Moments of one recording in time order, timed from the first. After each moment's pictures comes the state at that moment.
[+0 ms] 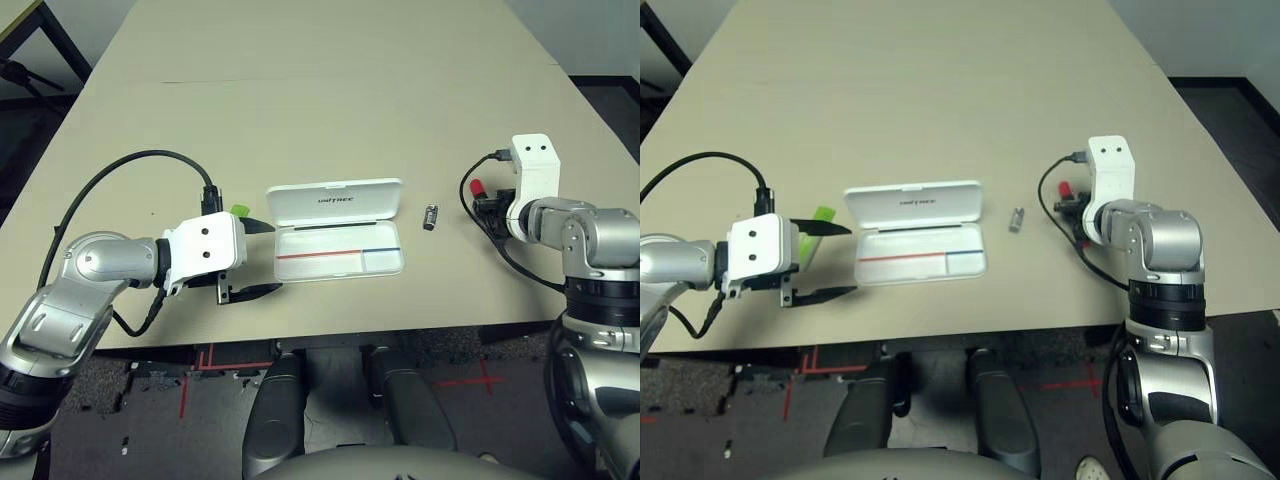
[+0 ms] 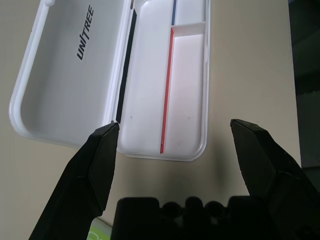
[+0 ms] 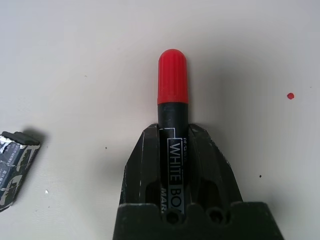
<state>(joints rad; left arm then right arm) -0.17 0.96 -0.01 -0.46 -0.29 0.36 -1.07 -0.59 -0.46 -0.17 -0.03 0.20 1.30 0.26</state>
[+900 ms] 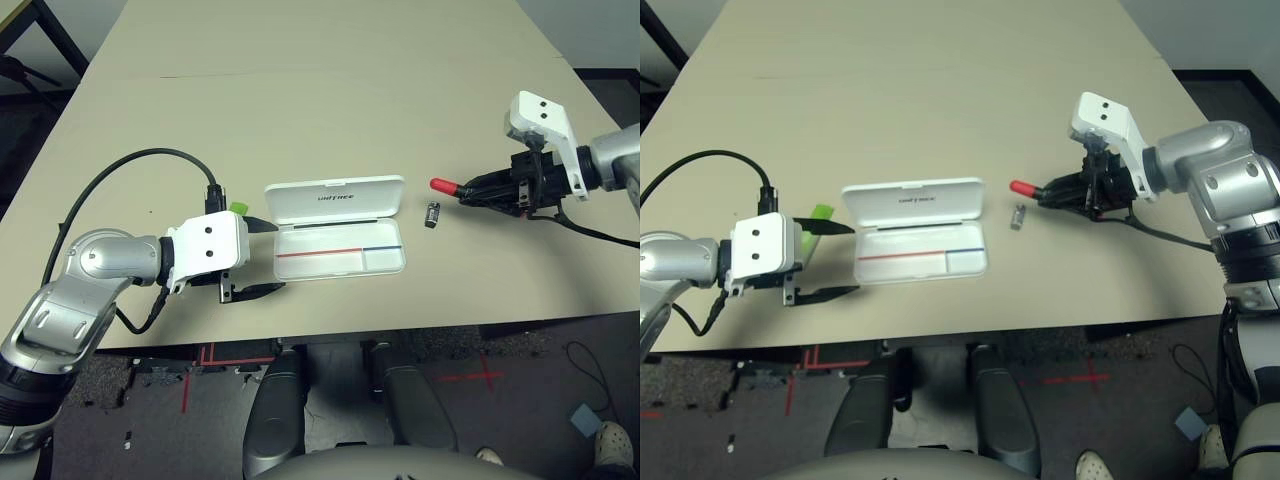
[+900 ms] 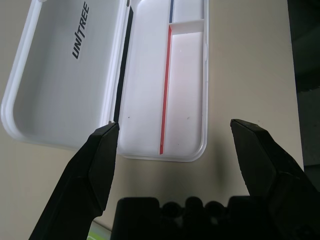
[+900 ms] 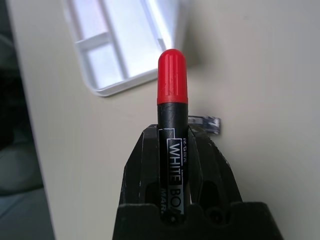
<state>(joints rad) -0.19 0.96 -0.02 -0.46 -0.29 0.36 -1.08 -0.90 -0.95 0.31 0.25 0.23 0.48 1.57</state>
